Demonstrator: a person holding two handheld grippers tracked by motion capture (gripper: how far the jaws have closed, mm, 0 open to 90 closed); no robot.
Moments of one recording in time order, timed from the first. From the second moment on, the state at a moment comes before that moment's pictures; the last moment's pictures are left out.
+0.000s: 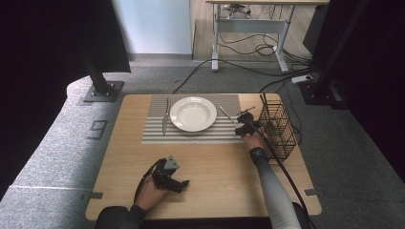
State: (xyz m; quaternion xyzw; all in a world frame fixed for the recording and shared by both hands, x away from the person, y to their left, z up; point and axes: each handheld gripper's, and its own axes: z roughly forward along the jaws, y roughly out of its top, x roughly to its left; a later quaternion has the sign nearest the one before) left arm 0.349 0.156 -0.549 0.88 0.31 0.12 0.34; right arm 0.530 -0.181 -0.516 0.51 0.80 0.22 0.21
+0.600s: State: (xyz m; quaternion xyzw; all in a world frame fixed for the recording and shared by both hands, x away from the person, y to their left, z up) left arm 0.349 0.156 -0.549 0.88 0.31 0.12 0.34; right arm 0.502 -0.158 -0.513 0.43 0.84 0.29 0.15
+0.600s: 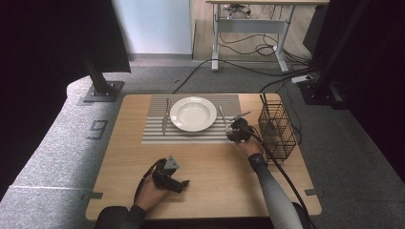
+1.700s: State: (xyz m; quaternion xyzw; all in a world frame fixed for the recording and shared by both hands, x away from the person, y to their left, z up) left arm 0.349 0.156 -0.549 0.88 0.31 0.12 0.34; right arm 0.535 -0.137 -0.520 0.41 0.84 0.31 0.17
